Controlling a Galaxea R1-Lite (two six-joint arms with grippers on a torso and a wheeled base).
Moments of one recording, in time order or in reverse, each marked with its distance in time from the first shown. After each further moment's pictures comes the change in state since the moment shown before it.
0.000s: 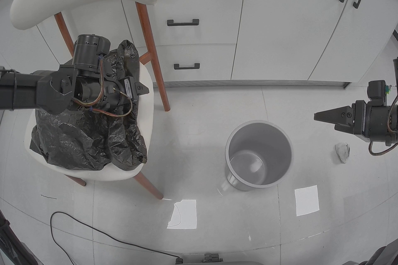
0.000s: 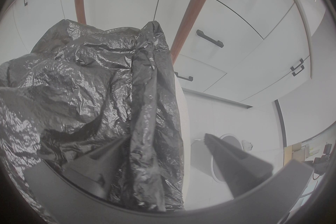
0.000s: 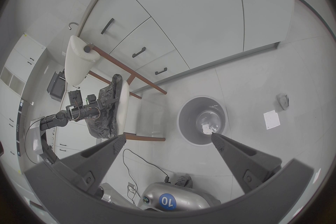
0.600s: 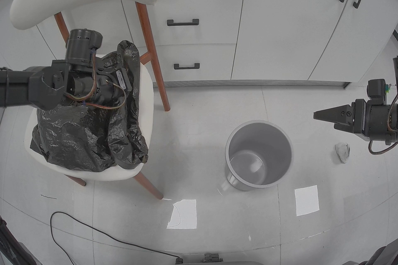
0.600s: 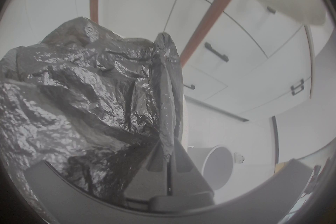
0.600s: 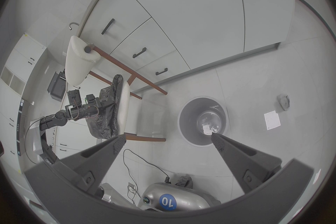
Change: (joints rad) left arm 0.024 -0.030 -0.011 0.006 -0.006 -0.115; right arm 0.003 0.003 -0.008 0.000 0.002 -0.001
